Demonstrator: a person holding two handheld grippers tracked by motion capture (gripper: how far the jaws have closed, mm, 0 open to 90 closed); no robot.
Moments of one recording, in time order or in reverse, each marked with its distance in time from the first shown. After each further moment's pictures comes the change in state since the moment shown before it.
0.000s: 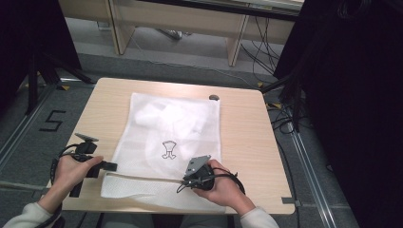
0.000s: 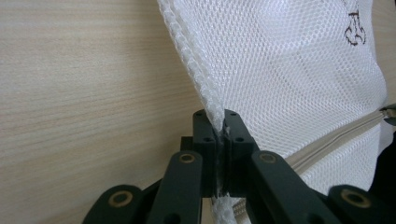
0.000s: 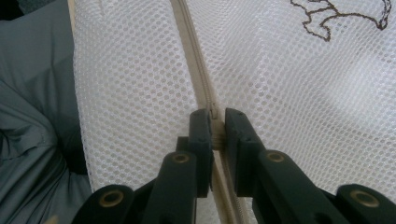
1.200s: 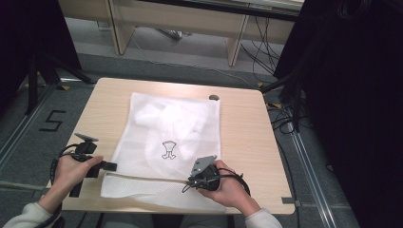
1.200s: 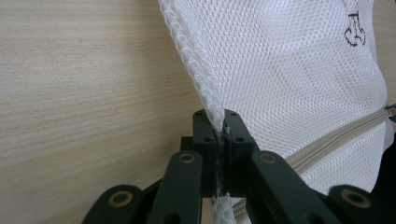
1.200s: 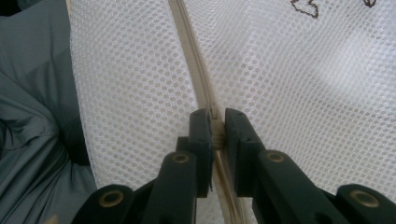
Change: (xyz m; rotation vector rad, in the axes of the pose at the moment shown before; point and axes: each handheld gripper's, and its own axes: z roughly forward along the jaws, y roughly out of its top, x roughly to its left) left arm 0.001 0.000 -0.001 0.003 0.004 0.002; right arm -0.005 -0.012 -0.008 -0.001 0.005 0.023
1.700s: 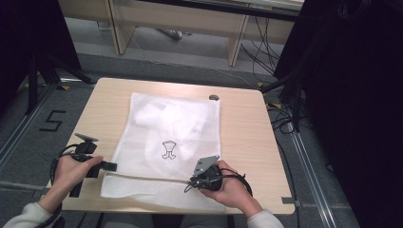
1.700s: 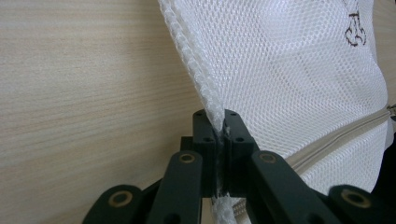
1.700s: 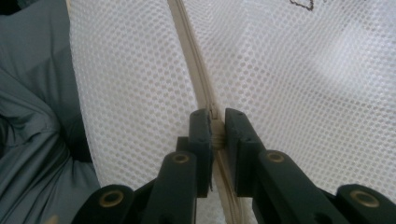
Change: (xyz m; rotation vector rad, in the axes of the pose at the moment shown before) left arm 0.000 0.000 0.000 -0.001 -0.002 -0.001; right arm -0.002 -0.004 -0.004 0.000 0.001 -0.004
